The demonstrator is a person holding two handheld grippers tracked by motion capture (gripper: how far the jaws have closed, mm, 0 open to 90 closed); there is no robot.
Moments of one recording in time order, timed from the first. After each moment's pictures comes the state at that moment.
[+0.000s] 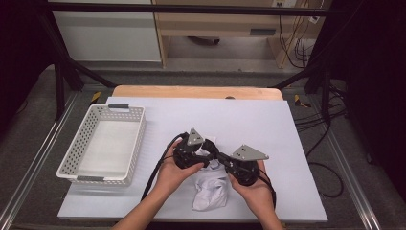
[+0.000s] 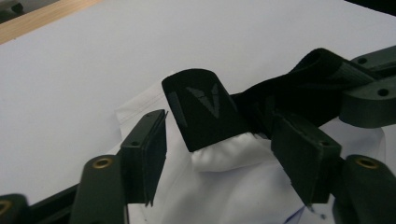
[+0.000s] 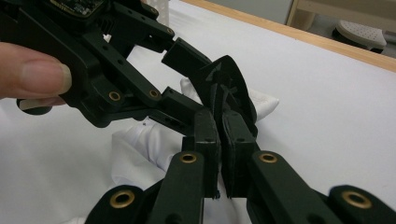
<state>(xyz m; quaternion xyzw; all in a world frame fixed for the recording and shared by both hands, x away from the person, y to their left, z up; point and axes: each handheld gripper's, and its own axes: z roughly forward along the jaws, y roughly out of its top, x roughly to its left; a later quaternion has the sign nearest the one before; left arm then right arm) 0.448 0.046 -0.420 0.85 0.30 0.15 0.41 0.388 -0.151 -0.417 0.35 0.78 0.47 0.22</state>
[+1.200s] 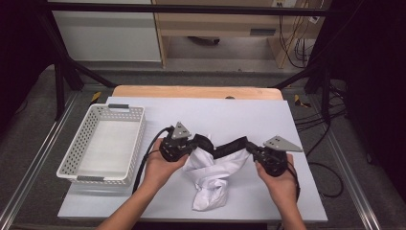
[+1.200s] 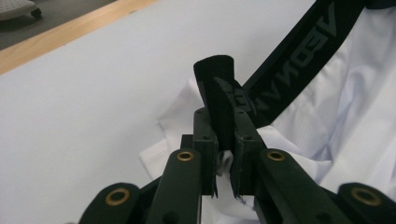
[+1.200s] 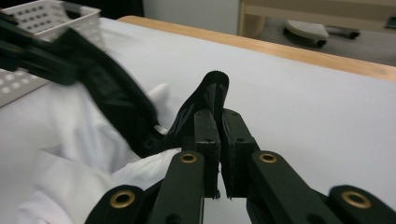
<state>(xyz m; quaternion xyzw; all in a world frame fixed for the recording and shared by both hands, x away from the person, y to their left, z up) 0.455 0.090 -0.393 0.83 0.31 0.16 0.42 0.406 -0.230 -0.405 0.44 0.72 0.48 0.25</state>
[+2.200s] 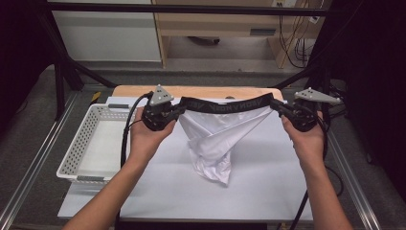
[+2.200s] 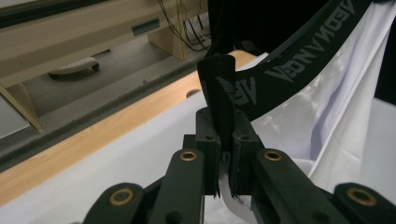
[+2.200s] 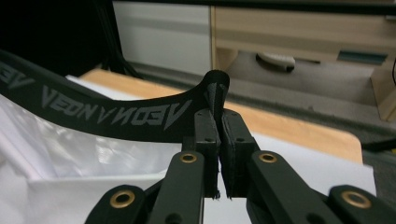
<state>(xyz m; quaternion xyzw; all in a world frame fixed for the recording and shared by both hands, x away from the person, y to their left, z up) 0.479 0.116 -0.293 0.78 0.32 0.24 0.48 0.473 -0.282 -0.302 0.44 0.68 0.50 0.28</state>
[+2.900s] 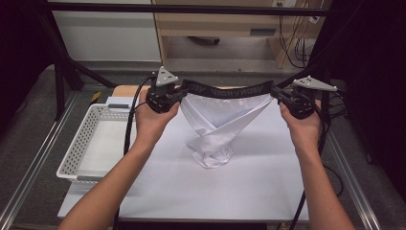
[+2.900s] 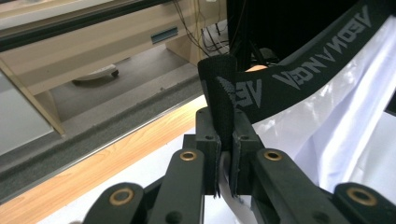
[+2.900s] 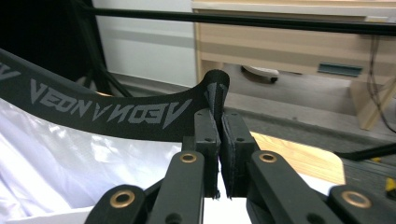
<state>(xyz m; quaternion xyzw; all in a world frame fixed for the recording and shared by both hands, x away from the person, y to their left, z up) 0.515 0.101 -0.278 0.77 0.34 0.28 0.47 0.501 -0.278 -0.293 0.46 0.67 0.50 0.31</state>
